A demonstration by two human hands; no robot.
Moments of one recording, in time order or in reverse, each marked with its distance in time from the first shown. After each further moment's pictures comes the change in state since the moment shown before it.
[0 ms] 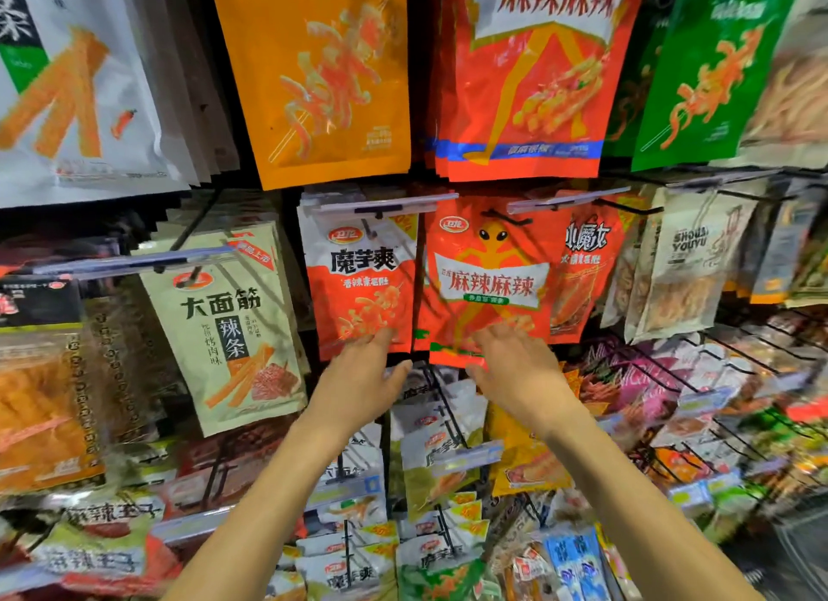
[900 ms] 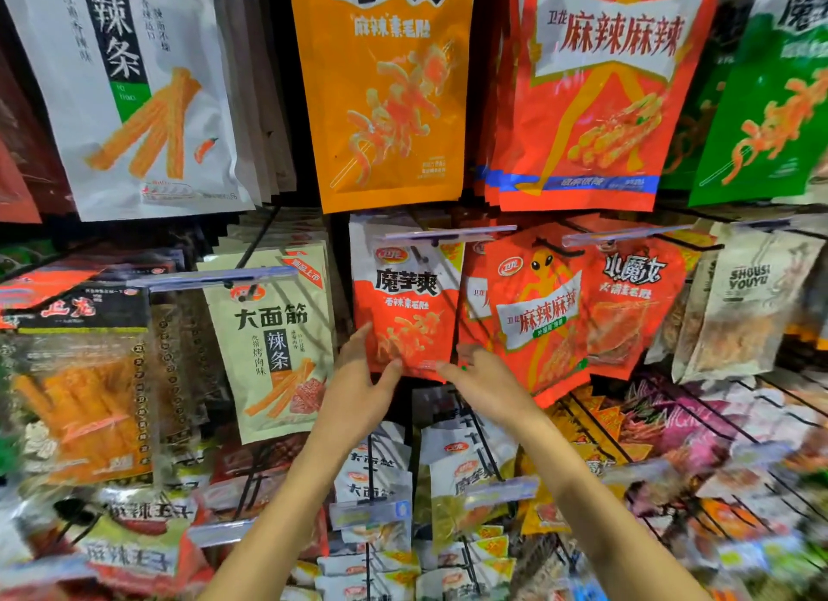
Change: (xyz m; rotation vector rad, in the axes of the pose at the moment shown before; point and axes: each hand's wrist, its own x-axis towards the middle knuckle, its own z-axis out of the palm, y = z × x) left_hand -0.006 -0.036 -0.007 -0.471 0.340 -0.165; right_hand 0.027 -0.065 -0.001 0.965 -0.070 0.022
